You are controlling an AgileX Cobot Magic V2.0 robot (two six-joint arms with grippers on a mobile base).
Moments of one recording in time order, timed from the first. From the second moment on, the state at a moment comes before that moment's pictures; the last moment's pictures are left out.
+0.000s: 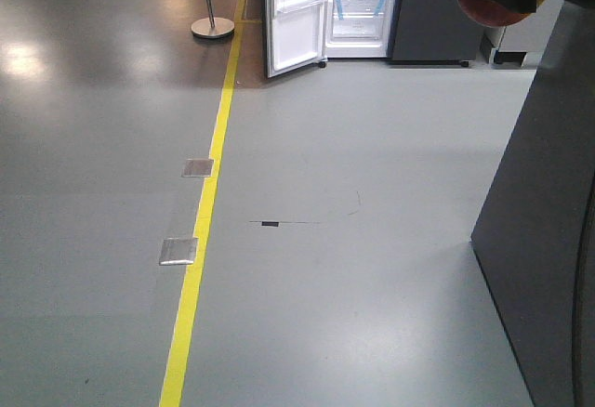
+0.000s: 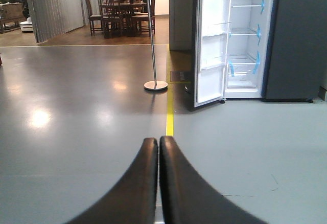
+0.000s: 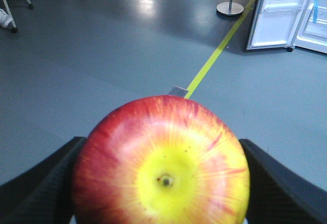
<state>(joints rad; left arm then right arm) 0.05 -0.01 0.02 0.35 0.13 -0.41 0.02 1.38 -1.57 0.63 0.84 -0.57</state>
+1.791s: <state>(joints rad) 0.05 -0.01 0.02 0.35 0.13 -0.41 0.02 1.38 -1.57 0.63 0.84 -0.57</state>
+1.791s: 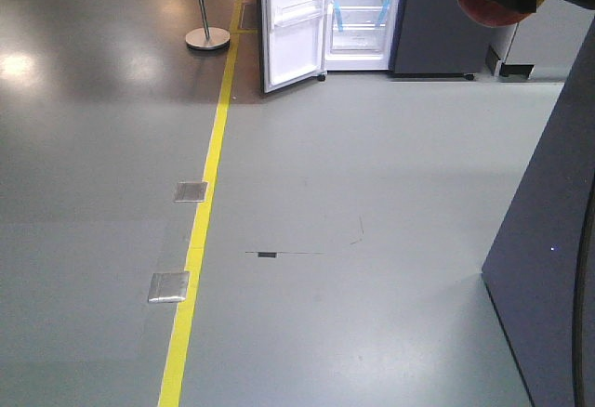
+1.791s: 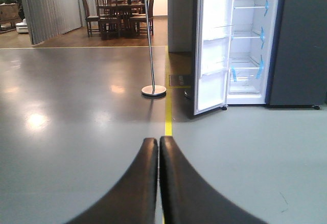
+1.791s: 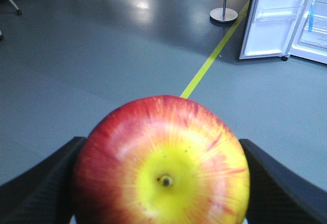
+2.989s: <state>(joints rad) 0.05 -0.01 0.02 0.35 0.13 -0.41 0.02 1.38 -1.57 0.63 0.84 -0.57</state>
